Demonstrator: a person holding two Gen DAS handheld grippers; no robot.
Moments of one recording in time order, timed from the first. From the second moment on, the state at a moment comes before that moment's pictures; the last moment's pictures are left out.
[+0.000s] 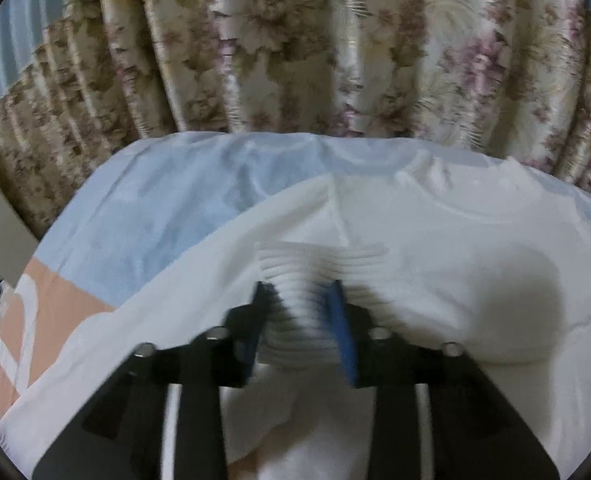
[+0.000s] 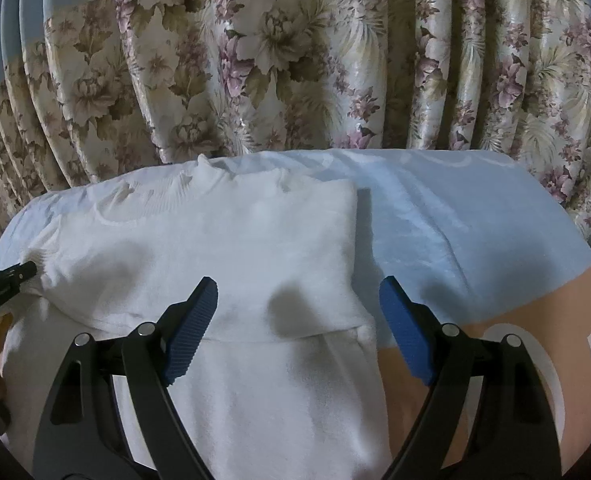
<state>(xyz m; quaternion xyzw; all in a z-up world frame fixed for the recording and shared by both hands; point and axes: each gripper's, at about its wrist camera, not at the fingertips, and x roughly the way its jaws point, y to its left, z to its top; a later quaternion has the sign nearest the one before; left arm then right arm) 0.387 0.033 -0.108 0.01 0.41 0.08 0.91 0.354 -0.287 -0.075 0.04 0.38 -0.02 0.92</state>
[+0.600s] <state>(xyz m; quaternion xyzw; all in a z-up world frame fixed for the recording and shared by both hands) 0.335 0.056 -0.103 0.04 0.39 0.06 0.92 0.329 -0.291 -0.079 0.03 0.44 -0.03 0.90</state>
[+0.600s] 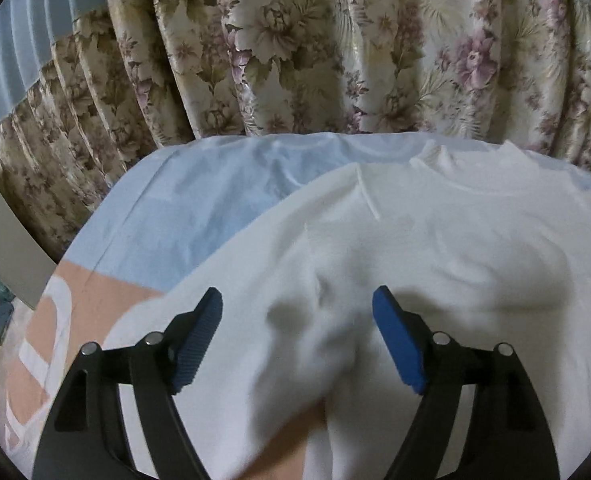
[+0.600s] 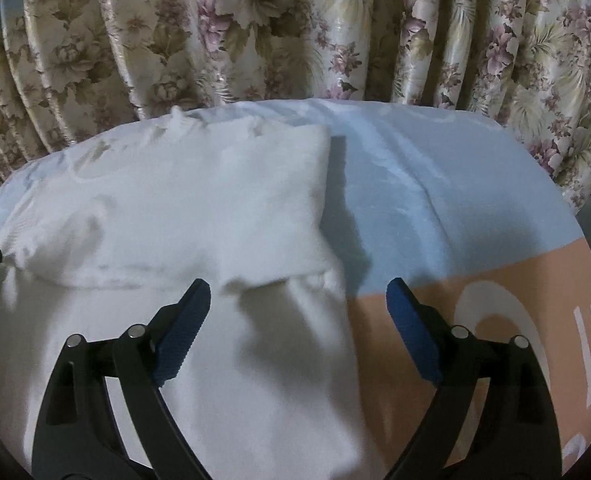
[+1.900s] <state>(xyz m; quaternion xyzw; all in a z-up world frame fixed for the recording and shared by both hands) 0.073 0.259 -0.088 -0.04 0.36 0.09 0.93 0.049 -0.142 -0.010 -0.02 0.30 0.05 0.95</state>
